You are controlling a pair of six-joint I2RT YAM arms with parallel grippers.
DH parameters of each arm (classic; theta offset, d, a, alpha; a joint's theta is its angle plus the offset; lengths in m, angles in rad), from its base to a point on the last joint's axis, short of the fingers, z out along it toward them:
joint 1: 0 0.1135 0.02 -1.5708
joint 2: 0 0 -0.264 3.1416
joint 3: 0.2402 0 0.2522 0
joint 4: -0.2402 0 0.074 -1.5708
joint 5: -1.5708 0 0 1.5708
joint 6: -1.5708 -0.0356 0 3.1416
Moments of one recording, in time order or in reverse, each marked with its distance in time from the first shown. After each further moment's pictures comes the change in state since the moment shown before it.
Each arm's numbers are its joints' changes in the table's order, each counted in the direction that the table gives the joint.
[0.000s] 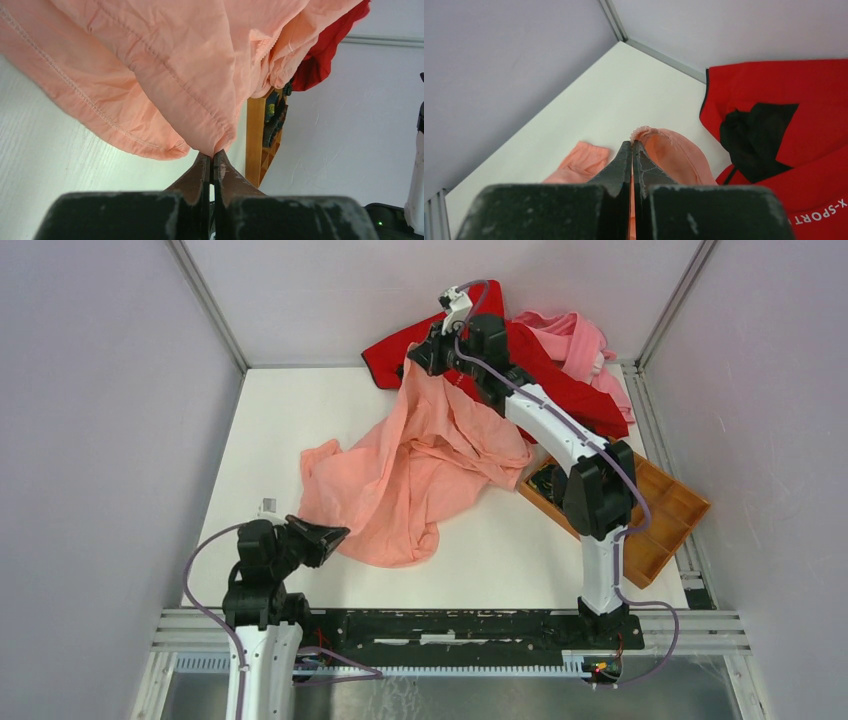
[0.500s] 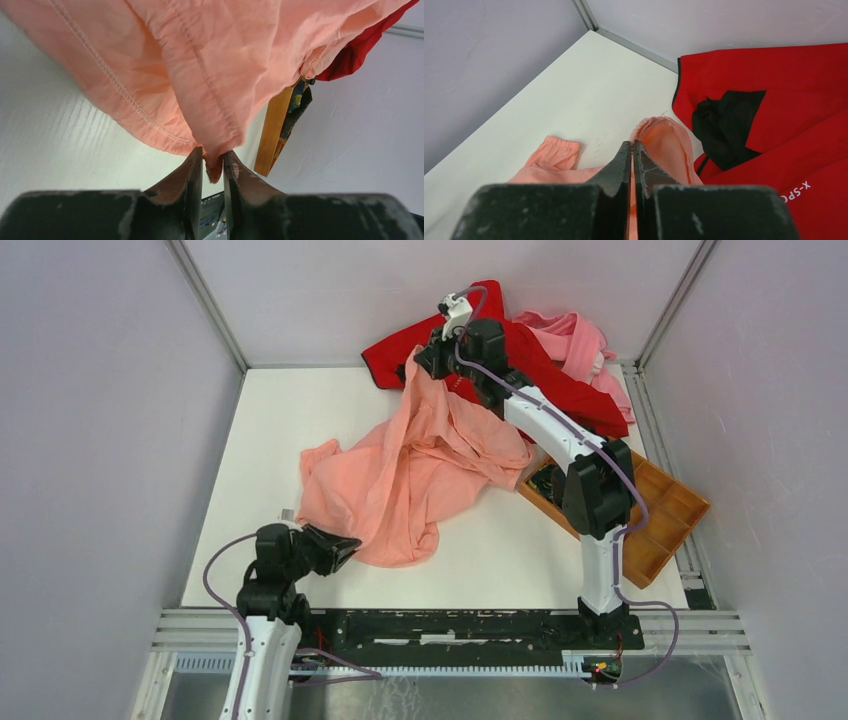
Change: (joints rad) left arm -0.043 0.035 -0.196 0.110 -0.043 0.038; right arm 0.003 0.029 -0.025 -0.013 -0.086 0.089
